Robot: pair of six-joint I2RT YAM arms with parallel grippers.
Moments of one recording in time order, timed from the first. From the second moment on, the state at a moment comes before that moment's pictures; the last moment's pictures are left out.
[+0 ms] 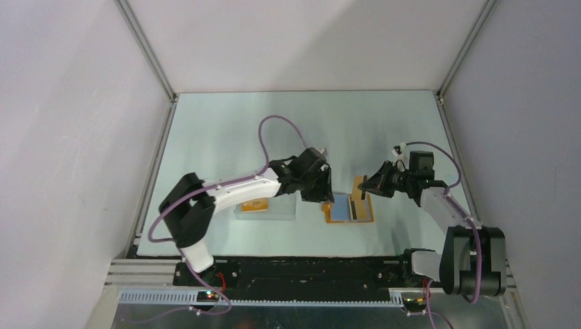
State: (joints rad) left arm -0.93 1.68 1.17 -0.41 0.11 -0.81; right arm -0.02 1.19 0.59 -0.23 -0.79 0.55
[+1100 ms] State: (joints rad) left arm -0.93 1.91 1.20 -0.34 0.06 -0.86; right arm 0.11 1.34 0.54 -0.14 -0.50 0.57
